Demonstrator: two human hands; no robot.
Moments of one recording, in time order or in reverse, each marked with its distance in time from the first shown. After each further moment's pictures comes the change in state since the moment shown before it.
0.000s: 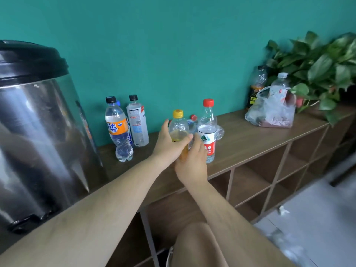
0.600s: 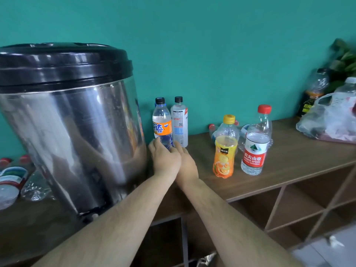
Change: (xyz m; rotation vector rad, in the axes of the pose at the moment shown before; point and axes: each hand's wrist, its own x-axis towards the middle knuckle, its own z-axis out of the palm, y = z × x) left_hand -0.007 -0.067 -0.091 0.079 0.558 -0.169; right_hand 0.015 -0.064 0.132 -0.263 -0.506 -0.321
